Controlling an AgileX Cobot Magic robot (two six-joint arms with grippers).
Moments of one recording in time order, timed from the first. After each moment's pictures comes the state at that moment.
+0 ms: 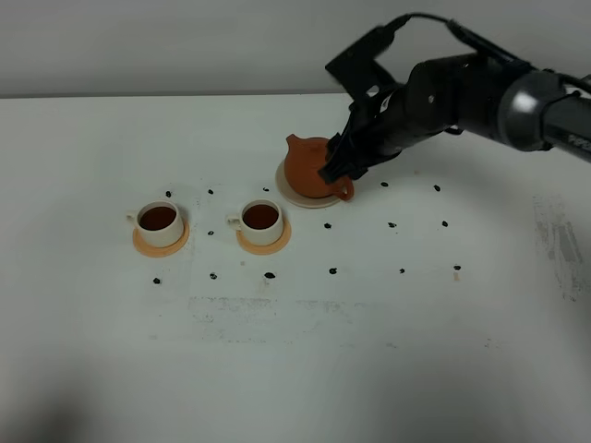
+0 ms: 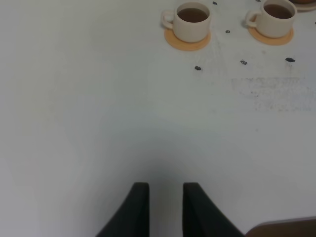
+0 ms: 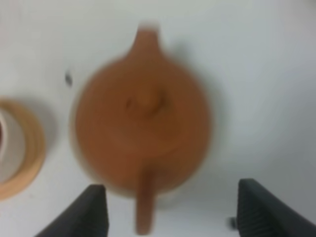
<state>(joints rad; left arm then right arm) -0.01 0.00 -0.46 -0.15 1.07 0.12 0.38 2.07 -1.57 0.17 0.51 -0.44</state>
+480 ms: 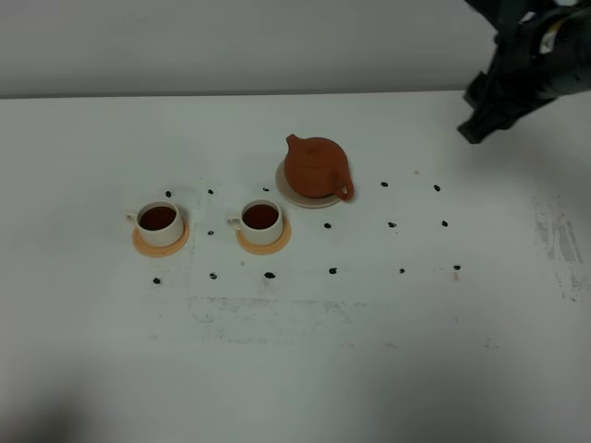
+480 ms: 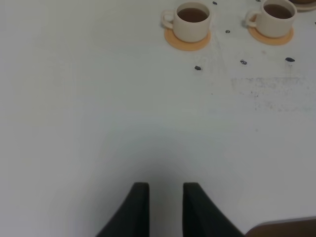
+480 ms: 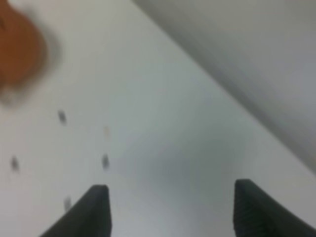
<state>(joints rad) -0.01 0.00 -0.46 -0.15 1.07 0.12 0.21 1.58 -1.30 -0.14 0.63 -0.44</state>
